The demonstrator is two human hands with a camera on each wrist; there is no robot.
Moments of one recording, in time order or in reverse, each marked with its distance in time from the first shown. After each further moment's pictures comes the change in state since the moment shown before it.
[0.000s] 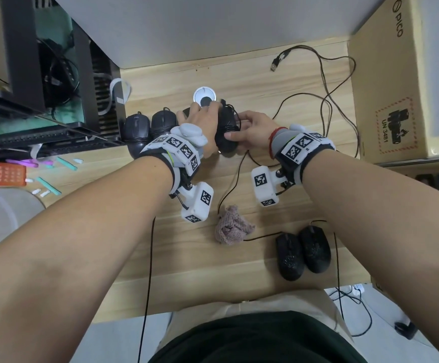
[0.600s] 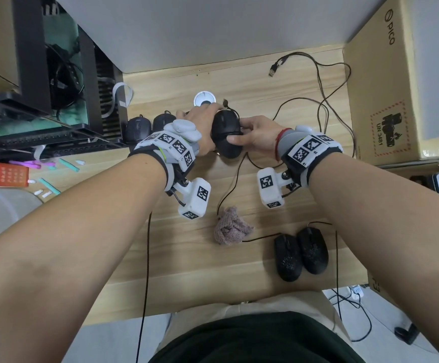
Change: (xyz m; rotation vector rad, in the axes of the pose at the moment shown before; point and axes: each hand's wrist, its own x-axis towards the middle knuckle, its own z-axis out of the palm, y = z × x) left_hand -0.009 -0.008 -0.021 -0.129 0.006 0.112; right_hand -0.012 -0.004 -0.006 0.043 -0.165 -0.029
